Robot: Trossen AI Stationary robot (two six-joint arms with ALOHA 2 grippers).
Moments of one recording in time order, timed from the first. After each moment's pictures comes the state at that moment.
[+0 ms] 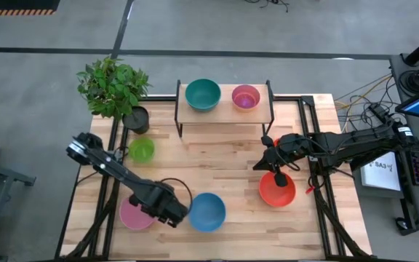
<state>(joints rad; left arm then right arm) -0.55 1.76 1.37 -1.20 0.25 -1.65 0.07 0.94 0.63 -0.25 -0.18 -0.04</state>
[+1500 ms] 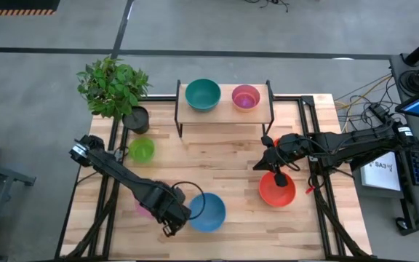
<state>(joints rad) -0.55 1.79 1.61 -1.34 0.14 -1.13 0.07 0.94 0.63 -0.25 -0.18 -0.04</state>
